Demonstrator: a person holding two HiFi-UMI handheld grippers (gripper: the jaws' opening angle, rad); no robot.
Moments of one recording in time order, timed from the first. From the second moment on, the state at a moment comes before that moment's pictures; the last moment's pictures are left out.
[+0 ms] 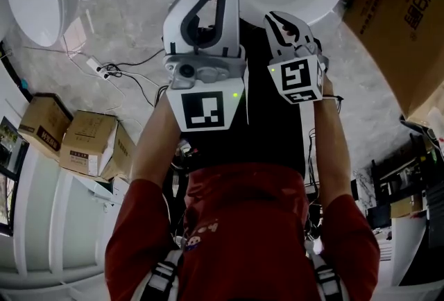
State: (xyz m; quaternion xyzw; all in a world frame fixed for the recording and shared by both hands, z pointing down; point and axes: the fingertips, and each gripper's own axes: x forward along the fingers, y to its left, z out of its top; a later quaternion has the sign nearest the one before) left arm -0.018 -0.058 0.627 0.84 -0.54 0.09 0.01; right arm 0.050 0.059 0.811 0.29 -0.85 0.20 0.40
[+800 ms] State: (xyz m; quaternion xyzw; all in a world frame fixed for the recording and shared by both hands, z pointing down) left arm -0.021 -0.051 0.653 0.84 -0.54 0.10 0.03; right arm 0.053 0.113 0.893 0.03 -0.79 0.14 0.60
